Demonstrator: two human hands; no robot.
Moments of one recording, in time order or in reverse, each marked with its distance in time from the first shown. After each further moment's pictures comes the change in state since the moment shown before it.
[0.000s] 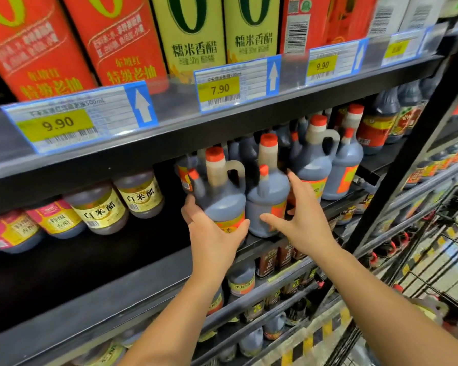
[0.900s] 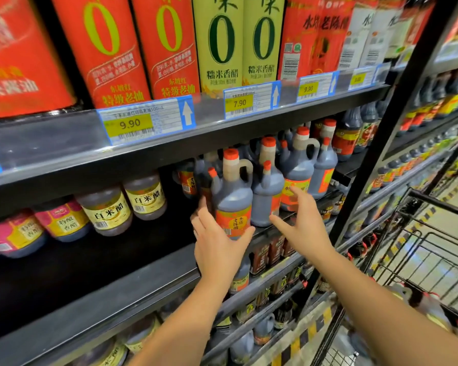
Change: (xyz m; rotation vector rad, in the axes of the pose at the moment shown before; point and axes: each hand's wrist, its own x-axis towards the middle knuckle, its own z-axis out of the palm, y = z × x) left_hand -0.030 0.013 -0.027 0.238 -0.089 0.026; right_hand -0.041 -0.025 -0.012 -0.076 0.102 0.081
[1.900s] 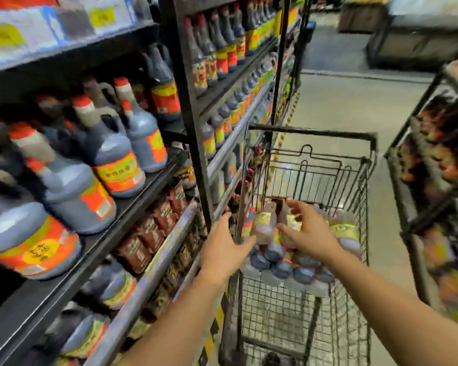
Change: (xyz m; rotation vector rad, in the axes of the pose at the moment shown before) left_hand -0.146 0.089 0.183 -0.058 -0.995 0.288; right_hand -0.194 0.155 -0.183 -0.269 0.126 0.685
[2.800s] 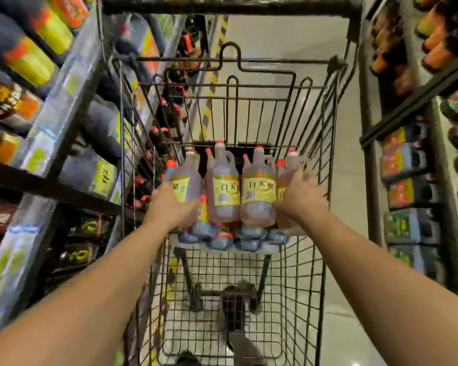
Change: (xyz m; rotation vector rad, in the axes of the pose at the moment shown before) left_hand 0.231 -0.039 0.227 0.265 -0.385 -0.397; right_hand 0.139 0.276 0.023 -0.348 -0.284 0.749
